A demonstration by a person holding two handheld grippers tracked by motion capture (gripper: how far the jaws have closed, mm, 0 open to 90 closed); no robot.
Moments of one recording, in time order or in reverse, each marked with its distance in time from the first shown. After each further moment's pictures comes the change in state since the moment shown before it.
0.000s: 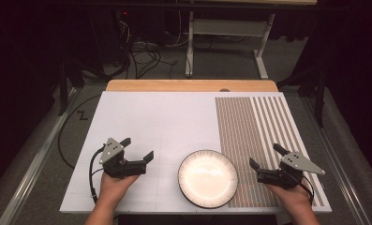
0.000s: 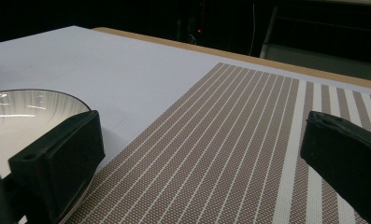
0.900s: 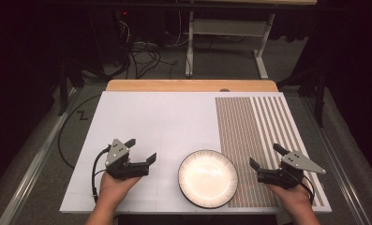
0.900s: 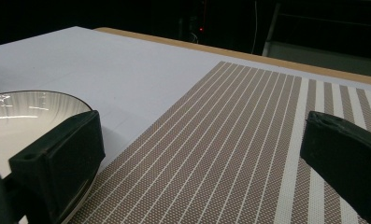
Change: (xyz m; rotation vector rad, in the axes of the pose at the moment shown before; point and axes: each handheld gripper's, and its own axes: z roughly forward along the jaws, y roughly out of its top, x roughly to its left) left arm -0.007 0.000 0.003 0.034 -0.020 0.066; right arm 0.000 0.002 0.000 0.004 0.009 0.007
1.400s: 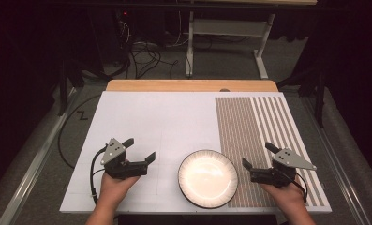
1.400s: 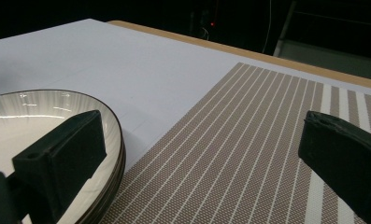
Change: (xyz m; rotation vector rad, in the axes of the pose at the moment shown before) left arm 0.003 0.002 -0.003 -0.027 -0.020 -0.043; right arm 0.017 0.011 0.010 0.030 0.043 -0.042
